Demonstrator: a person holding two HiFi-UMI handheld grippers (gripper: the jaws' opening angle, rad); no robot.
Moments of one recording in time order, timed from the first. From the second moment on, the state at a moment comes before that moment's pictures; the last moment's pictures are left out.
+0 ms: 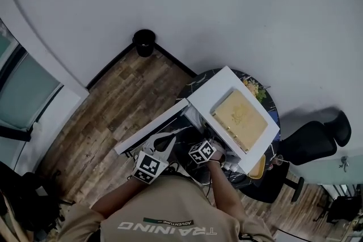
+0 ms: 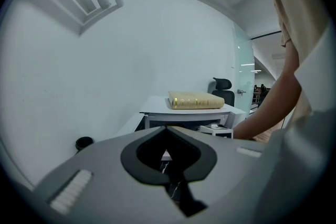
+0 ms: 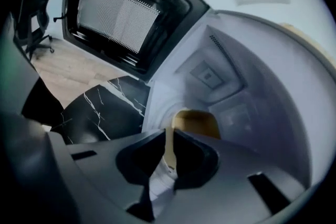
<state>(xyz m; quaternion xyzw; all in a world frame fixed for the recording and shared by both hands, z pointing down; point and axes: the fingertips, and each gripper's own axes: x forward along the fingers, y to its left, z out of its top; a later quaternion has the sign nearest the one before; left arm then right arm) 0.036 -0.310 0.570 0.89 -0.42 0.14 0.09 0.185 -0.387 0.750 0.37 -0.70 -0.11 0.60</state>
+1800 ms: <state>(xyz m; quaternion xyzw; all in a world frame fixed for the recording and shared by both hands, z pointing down) 0.039 -0.281 0.579 0.94 -0.29 0.16 0.08 0.131 -0.307 0.733 0.32 -0.73 -0.05 0.61</state>
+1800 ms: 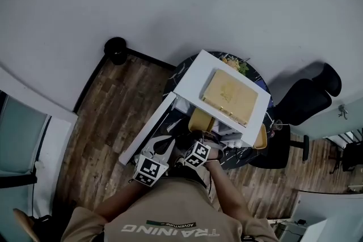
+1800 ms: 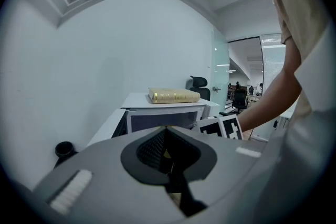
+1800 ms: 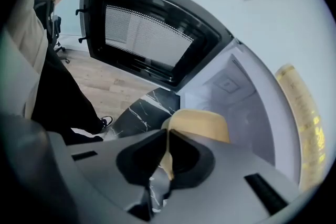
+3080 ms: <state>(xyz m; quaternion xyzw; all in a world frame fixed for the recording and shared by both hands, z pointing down) 0.053 -0.068 0.583 0.90 -0.37 0.21 0.08 0.123 -0.082 0.736 0.23 -0.78 -0.10 0.57</state>
